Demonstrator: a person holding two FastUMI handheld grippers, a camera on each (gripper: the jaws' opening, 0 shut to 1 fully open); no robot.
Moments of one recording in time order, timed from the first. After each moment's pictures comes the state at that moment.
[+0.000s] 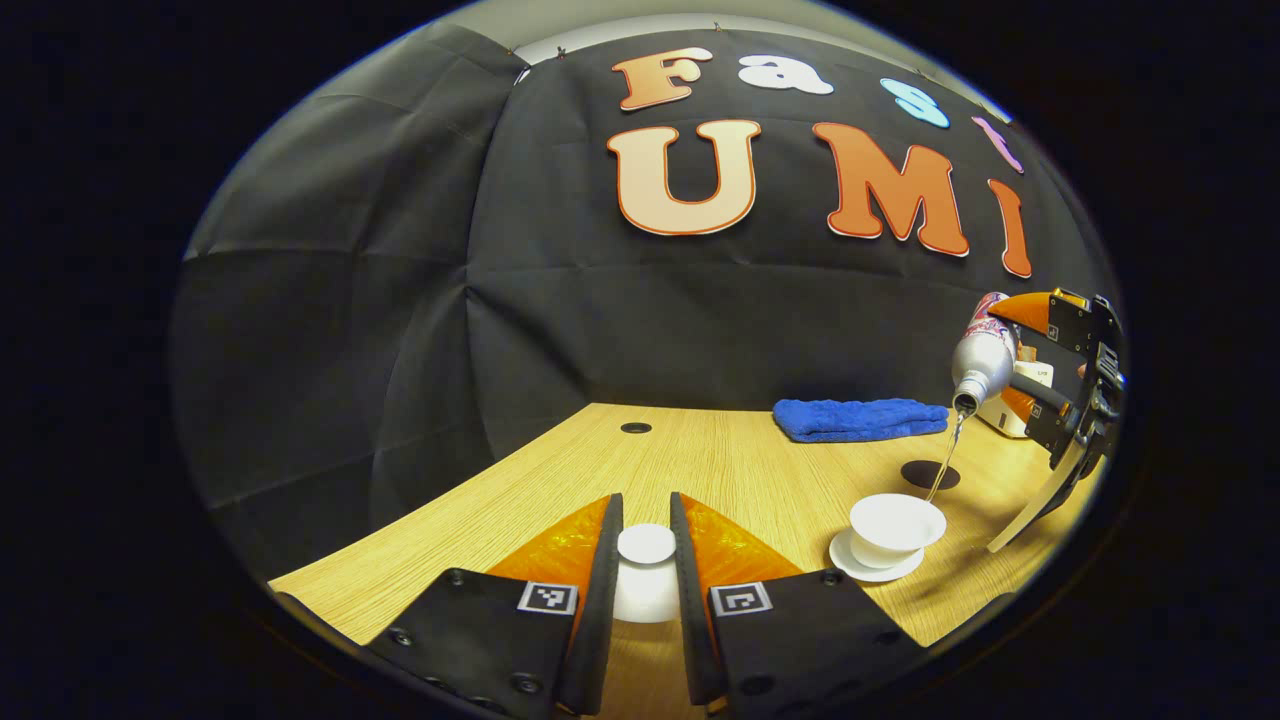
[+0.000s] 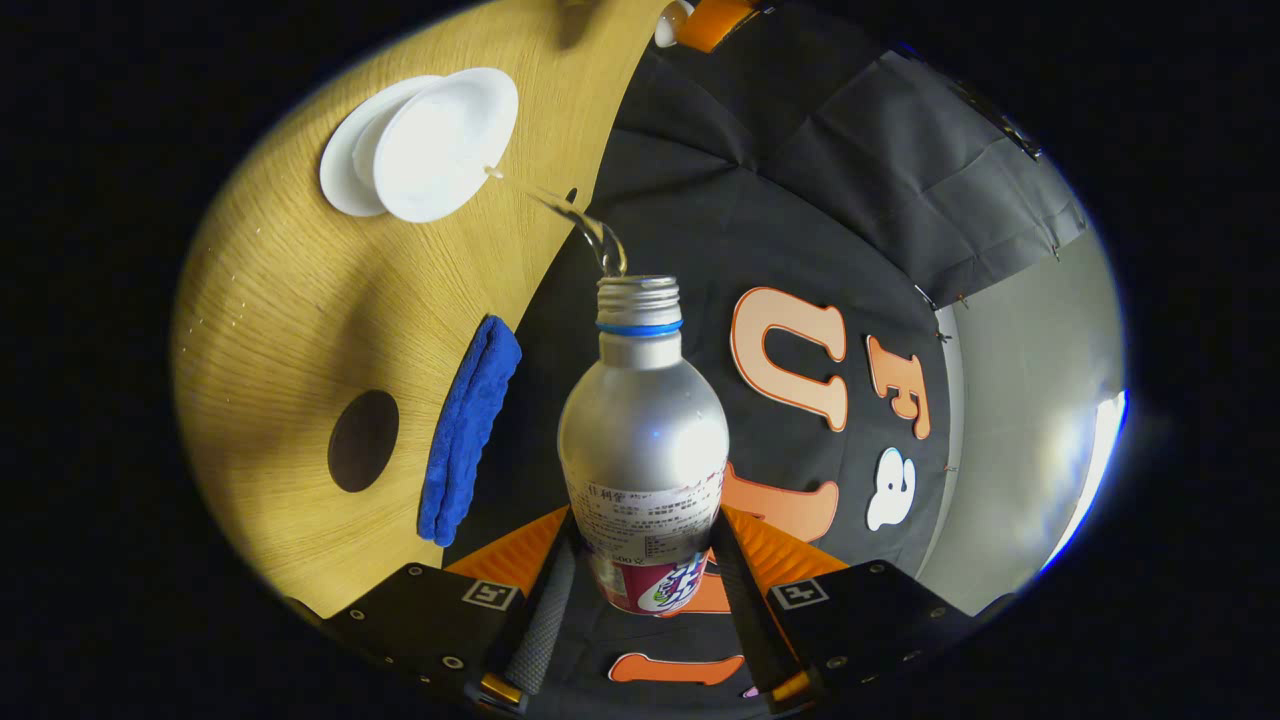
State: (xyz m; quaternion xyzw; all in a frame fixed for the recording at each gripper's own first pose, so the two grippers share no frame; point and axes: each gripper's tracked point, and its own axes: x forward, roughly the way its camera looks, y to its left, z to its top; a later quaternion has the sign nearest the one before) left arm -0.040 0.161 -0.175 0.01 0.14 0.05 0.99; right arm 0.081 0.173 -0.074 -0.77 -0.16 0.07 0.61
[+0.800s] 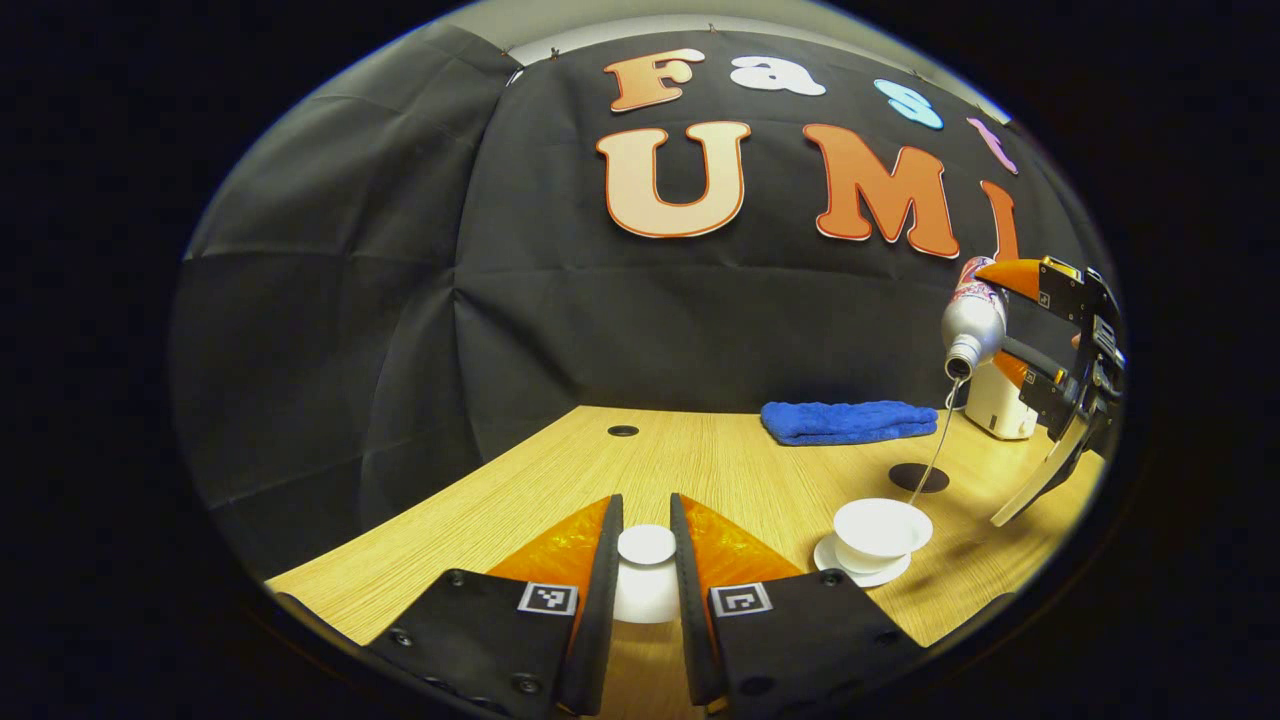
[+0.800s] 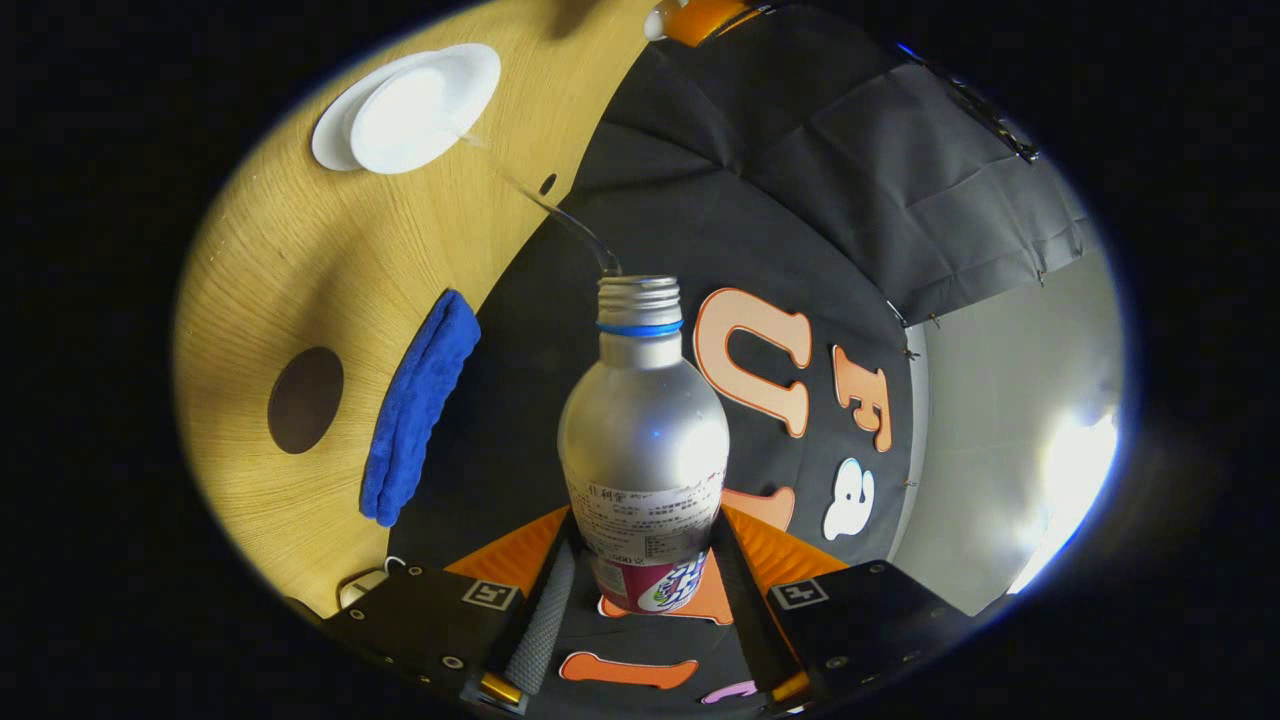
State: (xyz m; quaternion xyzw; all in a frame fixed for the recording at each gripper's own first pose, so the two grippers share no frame) left arm -0.037 0.149 -0.171 0.01 0.14 0.04 0.99; right arm 0.076 0.172 -0.052 -0.78 -0.22 0.03 0.59
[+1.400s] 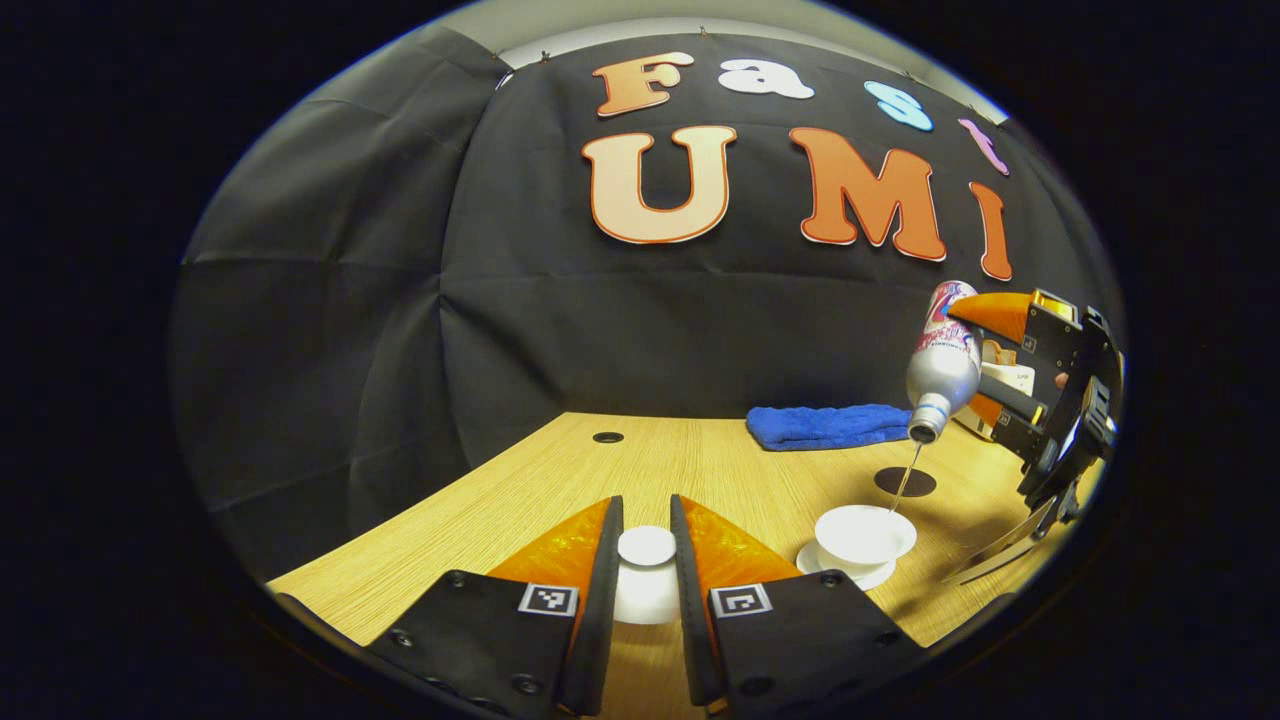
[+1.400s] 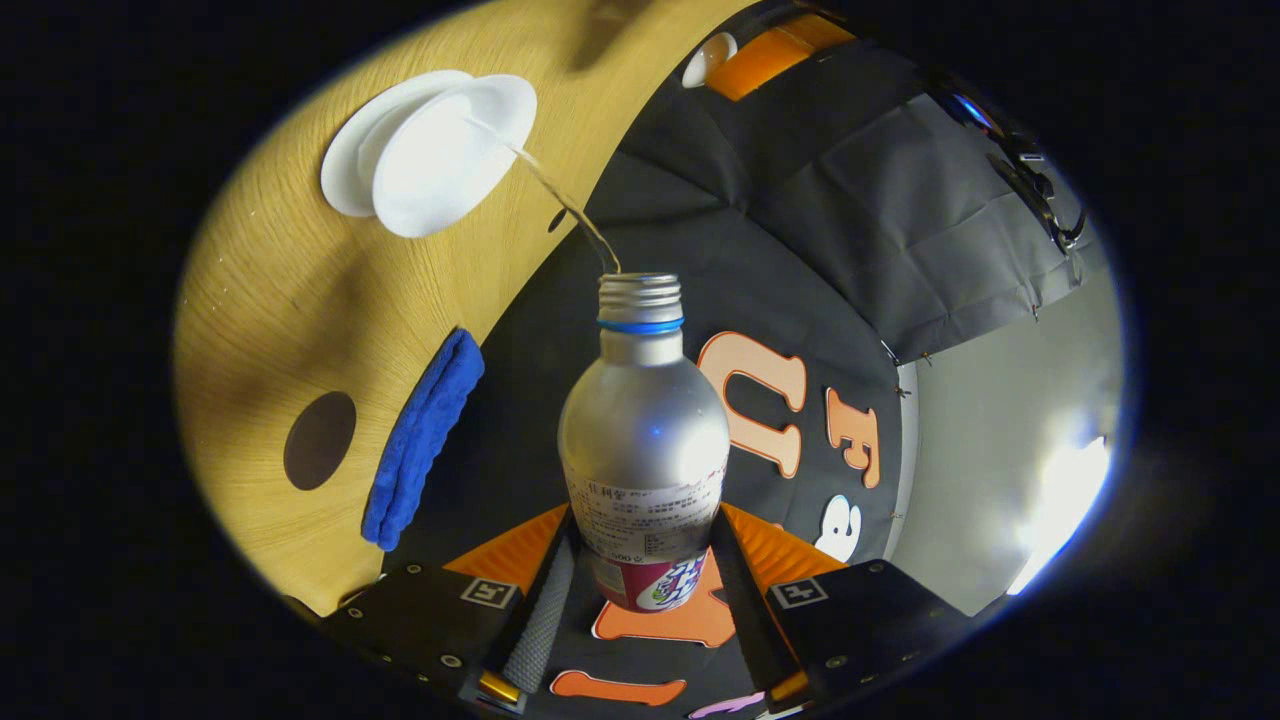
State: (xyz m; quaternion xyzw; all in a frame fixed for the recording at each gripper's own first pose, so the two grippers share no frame) left arm -0.032 0.136 -0.165 0.01 0.13 0.02 0.99; right arm 0.058 0.201 -0.091 -0.79 -0.24 0.07 0.57
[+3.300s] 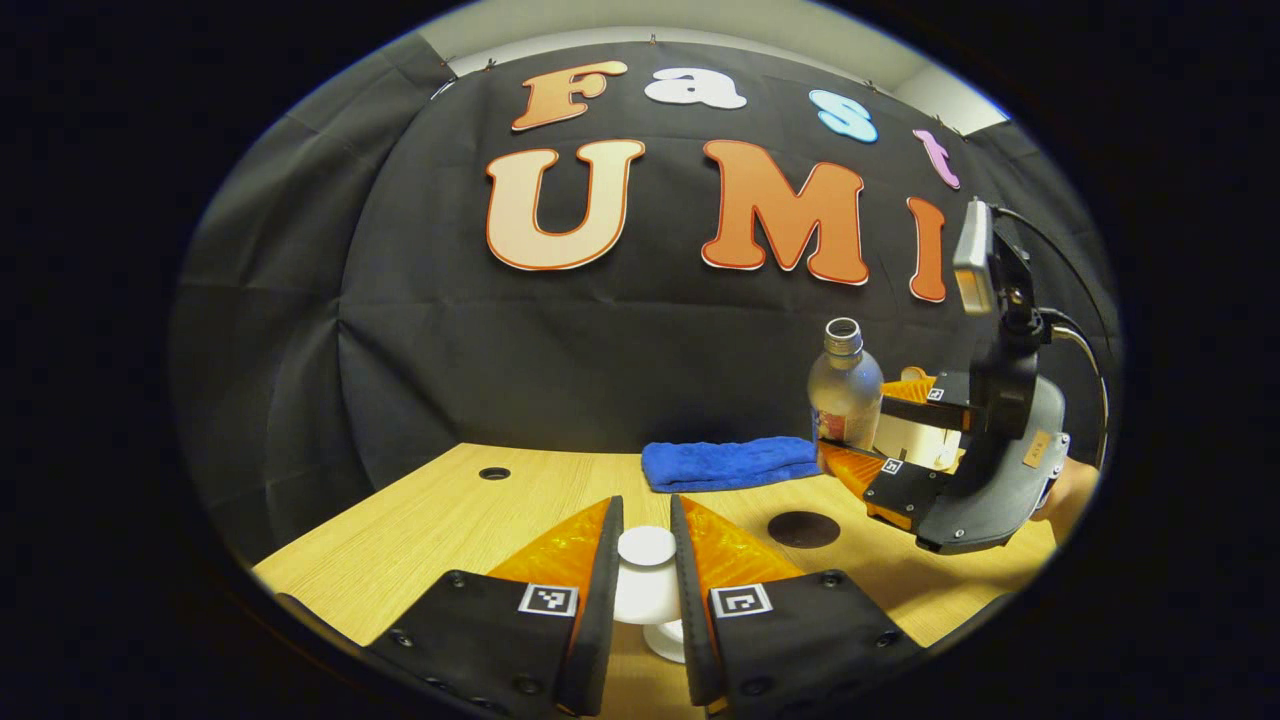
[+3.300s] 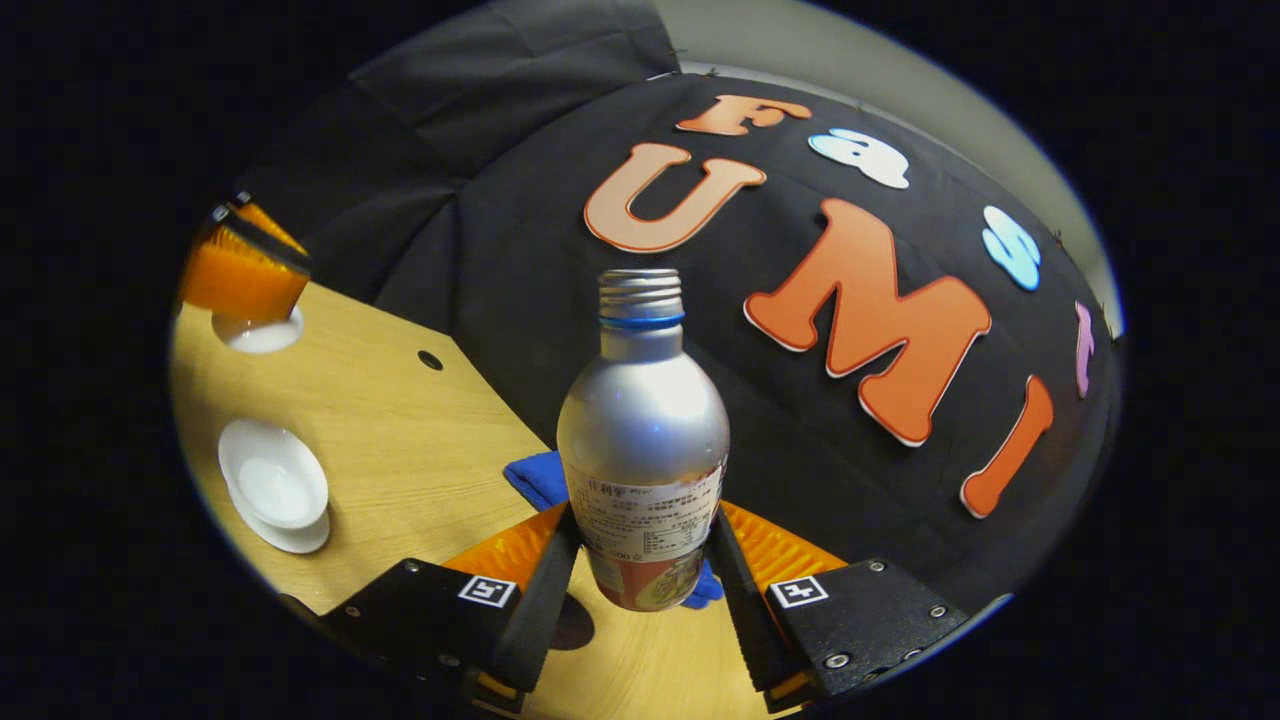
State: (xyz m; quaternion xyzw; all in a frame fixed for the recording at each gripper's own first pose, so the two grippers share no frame) left arm 0.003 0.014 -0.131 -0.01 0.10 -0.09 0.99; right arm 0.111 0.150 -0.139 -0.24 0.03 0.16 0.96
